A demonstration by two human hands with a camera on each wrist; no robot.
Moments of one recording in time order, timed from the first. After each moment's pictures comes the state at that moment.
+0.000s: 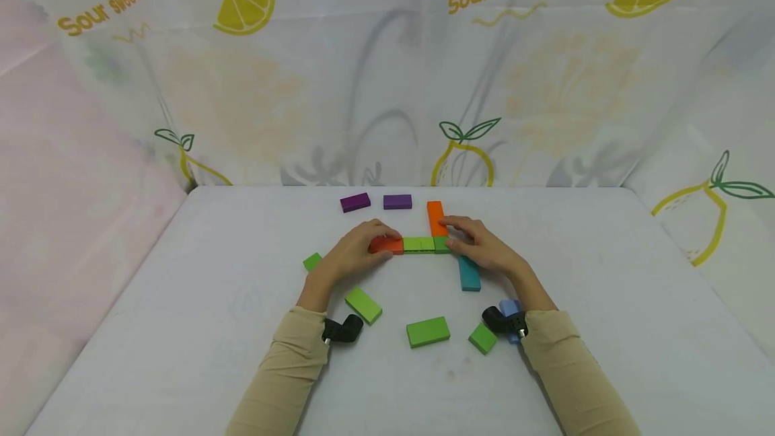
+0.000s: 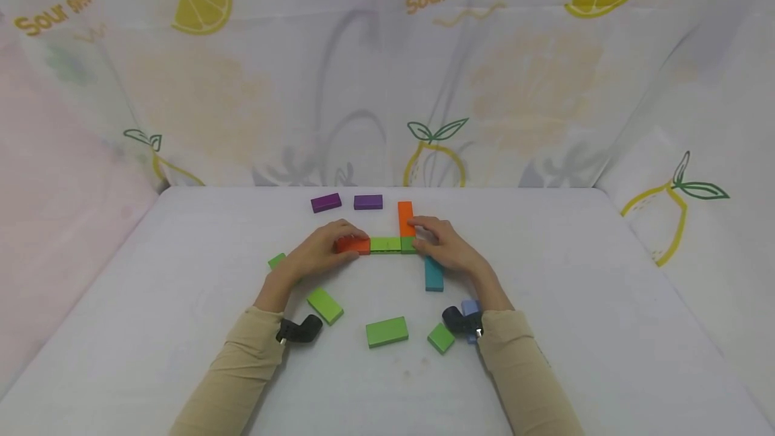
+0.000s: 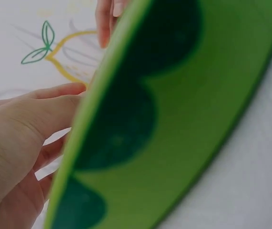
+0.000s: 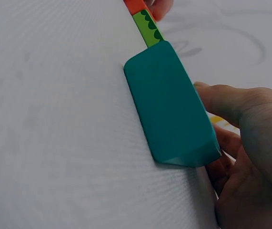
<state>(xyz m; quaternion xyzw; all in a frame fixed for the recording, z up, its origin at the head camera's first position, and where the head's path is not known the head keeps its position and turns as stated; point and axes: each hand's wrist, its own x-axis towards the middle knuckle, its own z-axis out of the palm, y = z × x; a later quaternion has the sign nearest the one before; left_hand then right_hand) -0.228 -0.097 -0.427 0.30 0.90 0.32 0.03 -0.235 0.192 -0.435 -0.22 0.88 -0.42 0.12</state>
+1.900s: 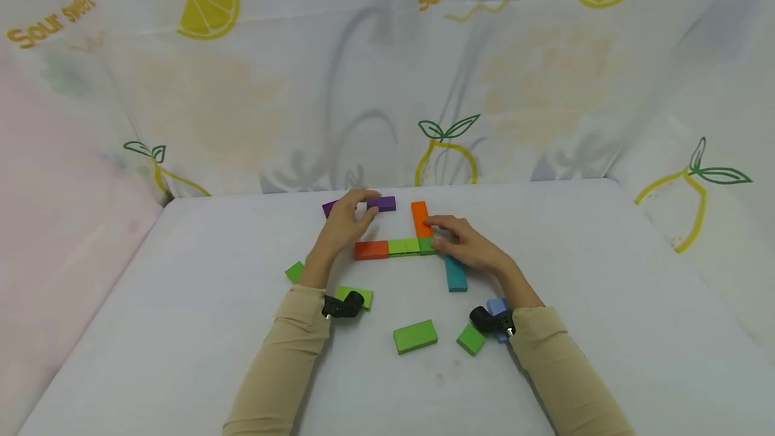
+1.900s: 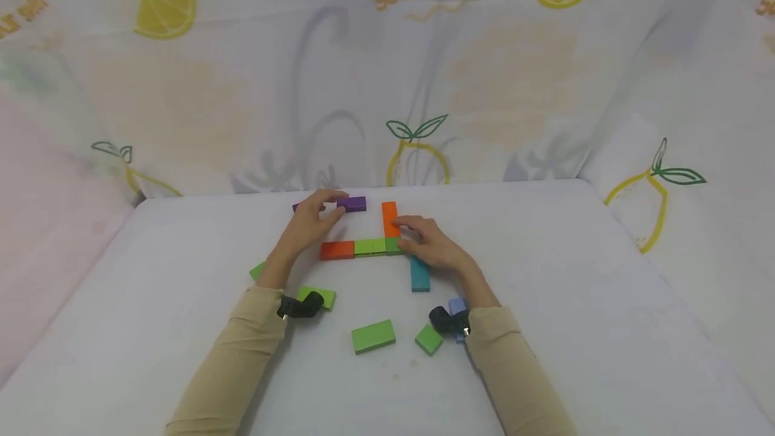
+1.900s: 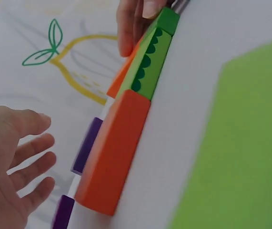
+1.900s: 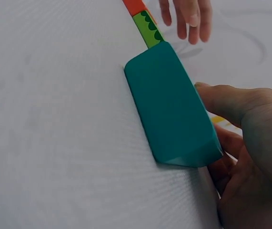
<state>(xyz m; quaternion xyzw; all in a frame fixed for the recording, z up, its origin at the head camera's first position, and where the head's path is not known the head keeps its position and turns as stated) -0.265 -0.089 -0.413 0.19 0.90 0.40 -0.03 -0.232 0.185 -0.443 -0.22 0.86 -0.44 0.12</state>
